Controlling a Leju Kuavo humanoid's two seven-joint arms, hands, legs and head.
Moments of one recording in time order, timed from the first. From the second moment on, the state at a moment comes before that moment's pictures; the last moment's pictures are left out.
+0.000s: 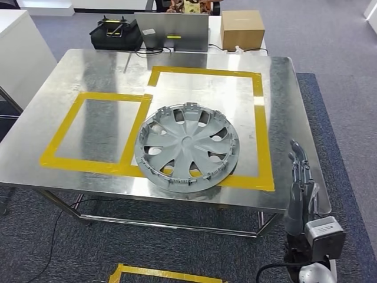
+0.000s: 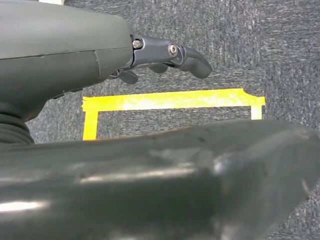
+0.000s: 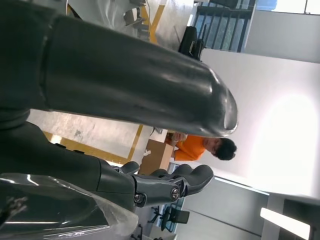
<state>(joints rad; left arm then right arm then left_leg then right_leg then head) -0.06 -0.21 1.19 -0.25 -1.25 0.31 -0.48 0.18 -0.12 0.16 -2.00 0.27 -0.33 -0.38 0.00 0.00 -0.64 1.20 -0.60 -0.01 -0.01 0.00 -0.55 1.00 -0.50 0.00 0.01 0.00</state>
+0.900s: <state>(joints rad) -0.06 -0.20 1.19 -0.25 -1.25 0.33 -0.50 0.19 -0.11 0.14 -2.01 0.30 -0.34 -0.38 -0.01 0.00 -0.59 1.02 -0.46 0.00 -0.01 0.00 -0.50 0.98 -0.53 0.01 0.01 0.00</state>
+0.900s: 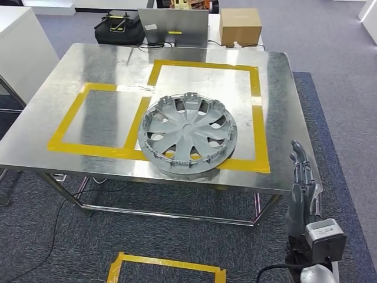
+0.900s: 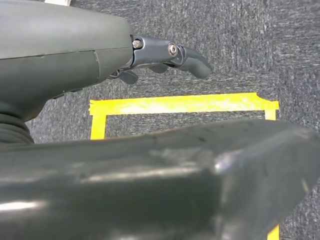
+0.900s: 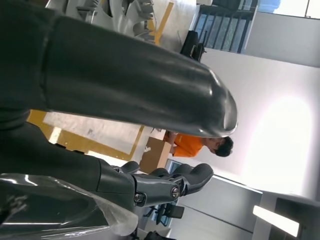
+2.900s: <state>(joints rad) -0.07 -0.19 1.21 -0.25 -1.22 0.32 -0.49 0.05 -0.11 0.16 -1.89 0.33 -0.36 -0.28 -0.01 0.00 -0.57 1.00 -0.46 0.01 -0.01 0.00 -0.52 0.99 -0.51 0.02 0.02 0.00</state>
